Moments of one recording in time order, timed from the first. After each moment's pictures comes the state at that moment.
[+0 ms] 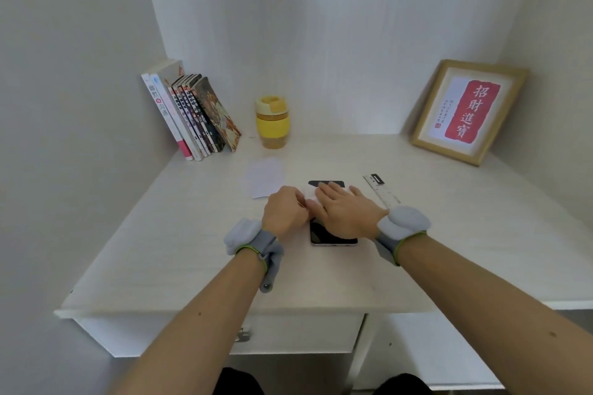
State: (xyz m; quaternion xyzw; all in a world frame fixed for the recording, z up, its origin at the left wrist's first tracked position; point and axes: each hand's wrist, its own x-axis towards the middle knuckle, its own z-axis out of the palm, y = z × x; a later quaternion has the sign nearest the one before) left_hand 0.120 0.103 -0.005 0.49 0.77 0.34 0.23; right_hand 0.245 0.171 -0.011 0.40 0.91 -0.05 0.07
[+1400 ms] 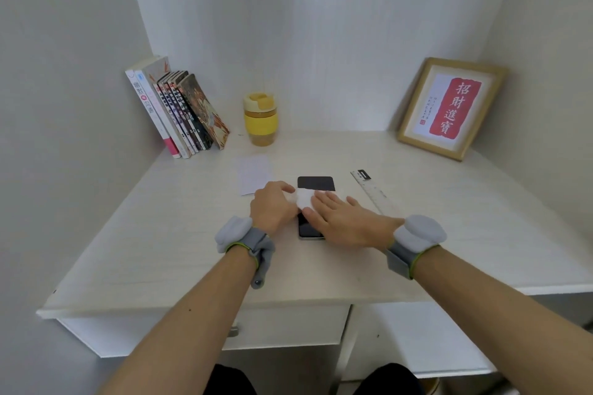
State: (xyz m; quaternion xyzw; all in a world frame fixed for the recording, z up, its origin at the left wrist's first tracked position) left_hand 0.121 0.101 -0.006 0.47 0.79 0.32 0.23; right_hand 0.269 0.143 -0.005 0.40 0.90 -0.12 0.10
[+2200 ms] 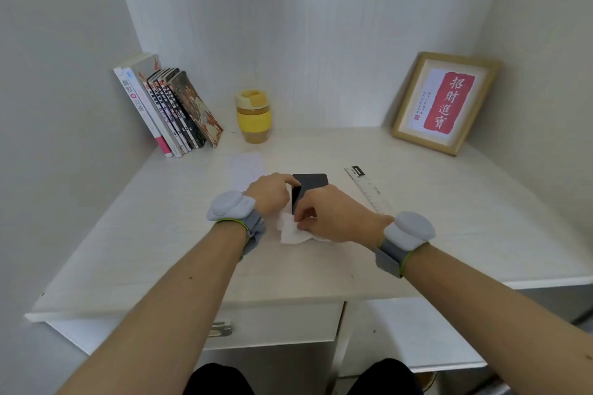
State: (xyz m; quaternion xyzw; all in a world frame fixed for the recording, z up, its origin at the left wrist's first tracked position) left_hand 0.109 0.128 0.009 0.61 0.76 0.13 0.18; right_hand 0.263 0.139 0.006 0.34 0.93 -0.14 -0.09
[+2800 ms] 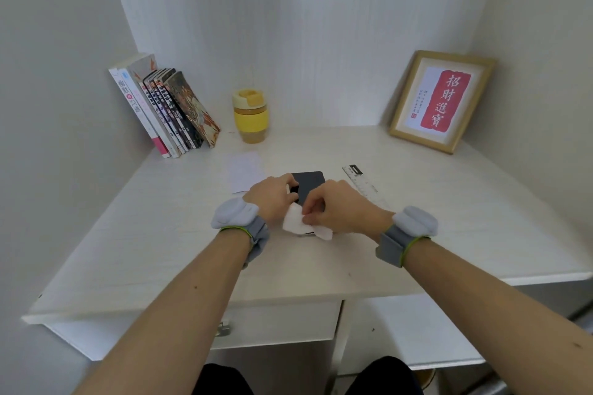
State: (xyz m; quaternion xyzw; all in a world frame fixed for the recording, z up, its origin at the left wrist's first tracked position) left_hand 0.114 0.129 -0.007 0.63 0.76 0.11 0.13; right_hand 0.276 0.145 0.009 0.40 0.89 -0.21 -0.12
